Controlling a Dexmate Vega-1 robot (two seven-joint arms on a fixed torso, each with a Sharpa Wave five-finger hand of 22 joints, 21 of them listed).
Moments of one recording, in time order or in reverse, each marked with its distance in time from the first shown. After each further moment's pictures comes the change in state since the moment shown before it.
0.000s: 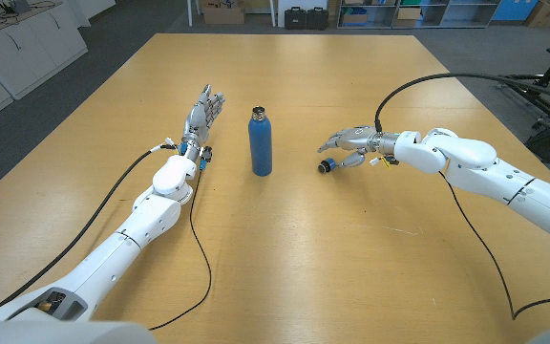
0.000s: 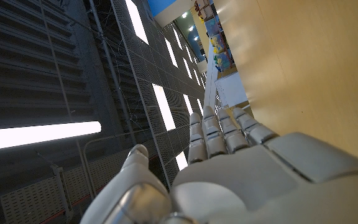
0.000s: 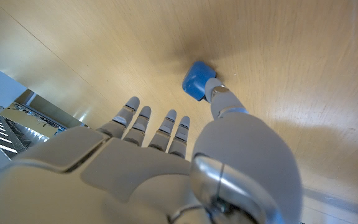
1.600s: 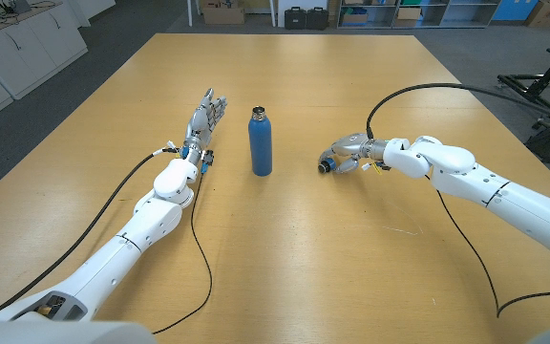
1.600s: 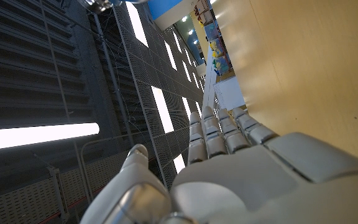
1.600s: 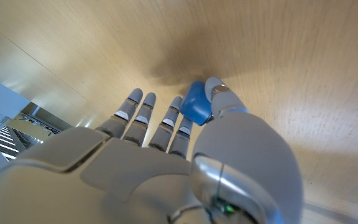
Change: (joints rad) left arm 0.020 0.003 0.004 -0.011 -0.007 0.002 -0.008; left_hand 0.000 0.000 -0.002 -0.007 0.000 0.011 0.000 0.000 0.000 0.005 -0.005 -0.004 0.000 0.005 -0.005 -0.008 0.000 0.000 0.000 -0.004 0.000; right arm 0.031 0.064 -0.071 0.091 -0.039 -0.038 -0.046; right_hand 0.009 -0.009 -0.006 0.005 0.033 0.240 -0.005 0.084 -0.005 0.261 -0.006 0.064 0.005 0.242 -0.013 0.070 -0.011 0.137 -0.019 0.012 0.000
